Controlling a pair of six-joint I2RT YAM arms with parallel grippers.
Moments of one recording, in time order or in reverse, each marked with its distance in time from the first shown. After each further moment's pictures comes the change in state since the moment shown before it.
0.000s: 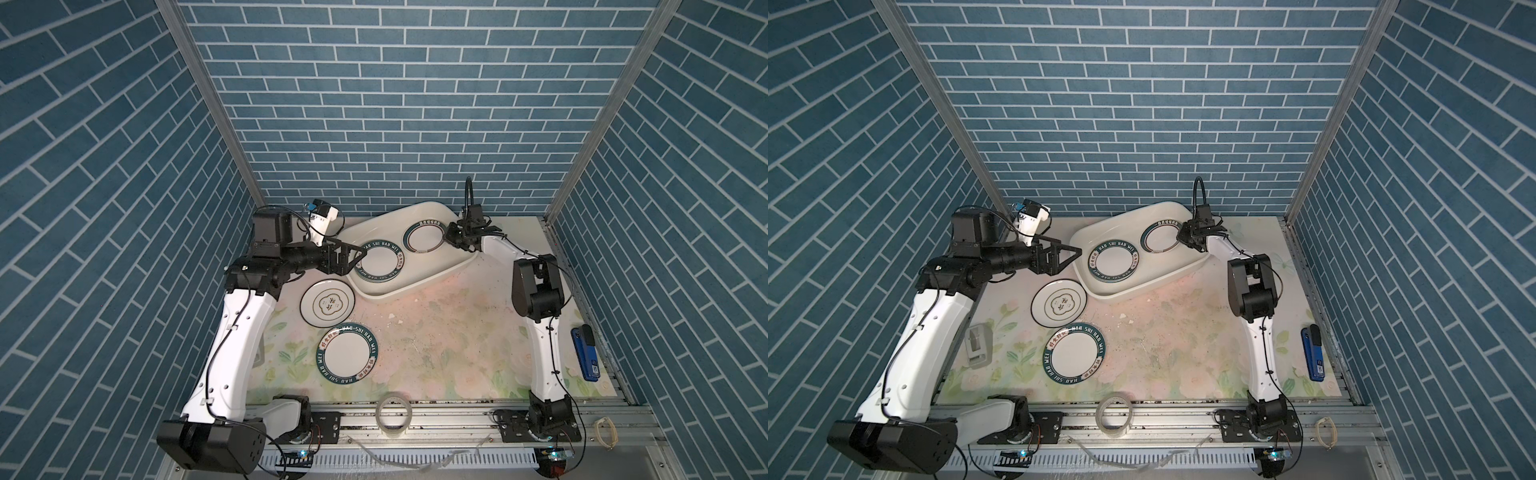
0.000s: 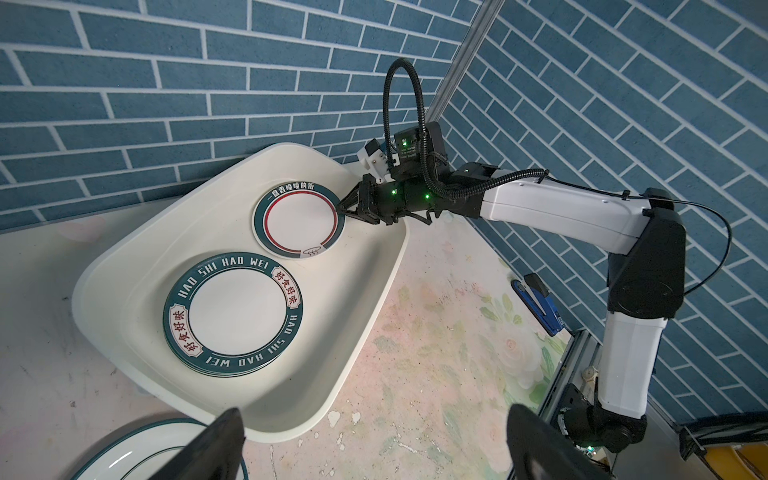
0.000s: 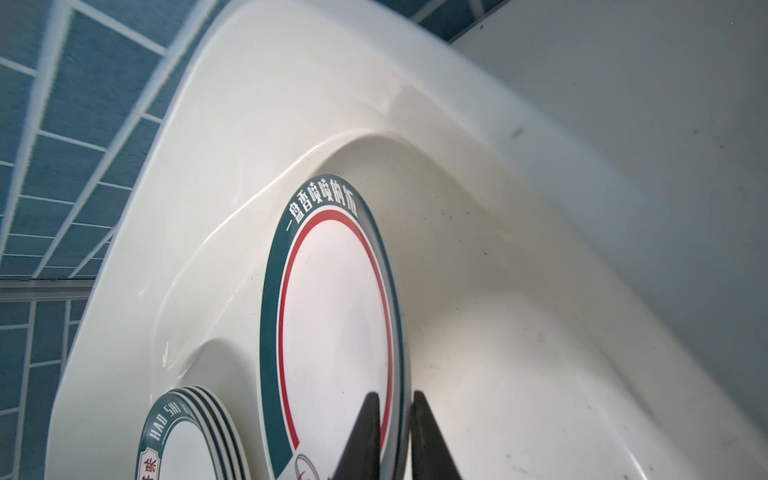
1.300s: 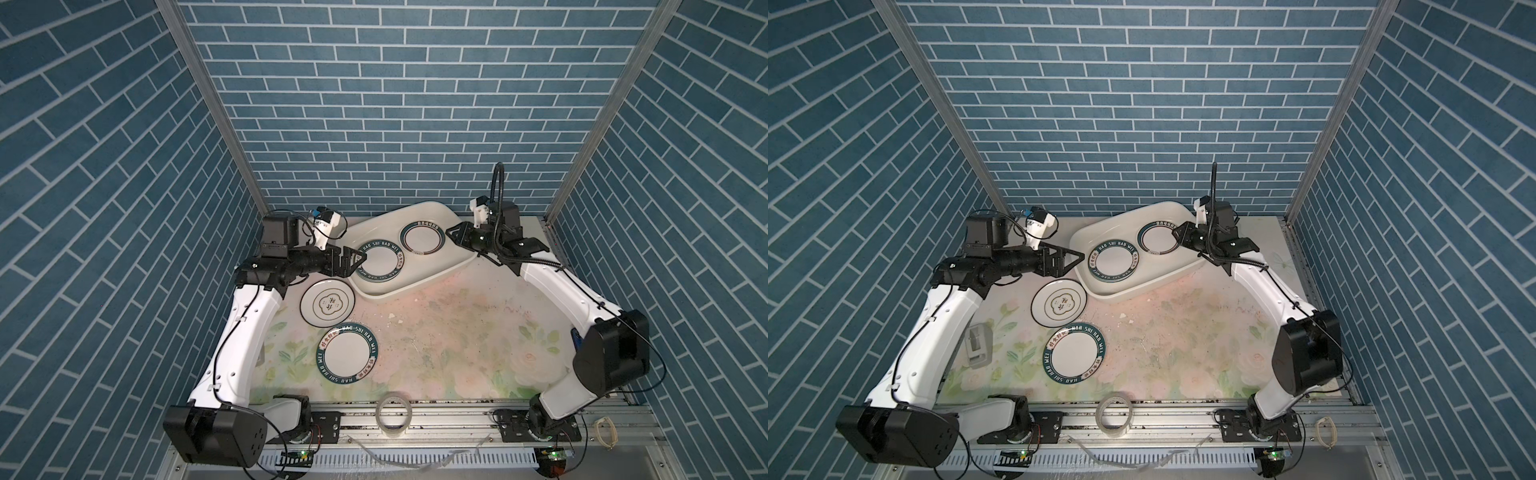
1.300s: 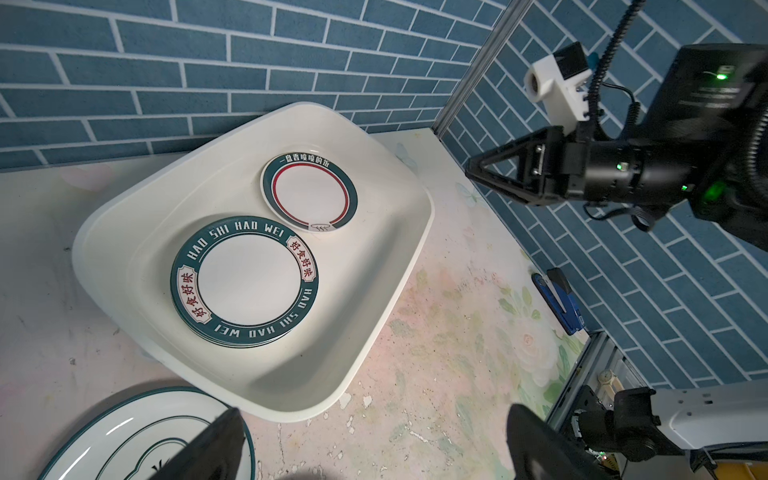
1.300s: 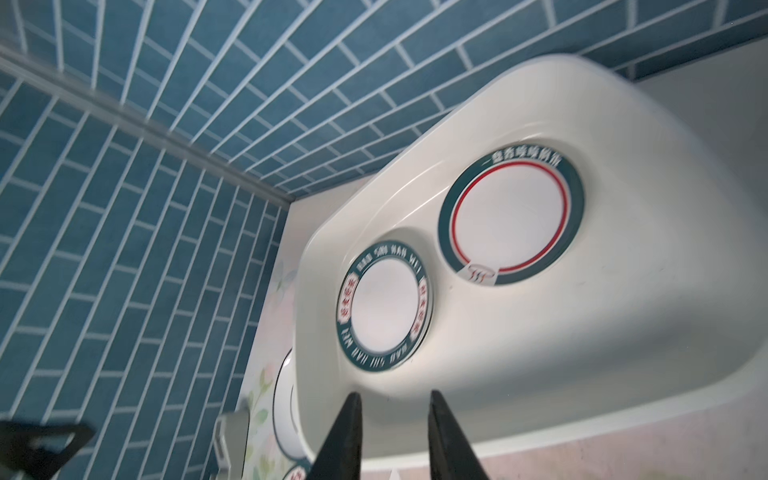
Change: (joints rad) left arm 0.000 0.041 -0.084 0.028 -0.031 0.000; right arm 0.118 -0.822 -0.607 0.019 -0.162 -0.081
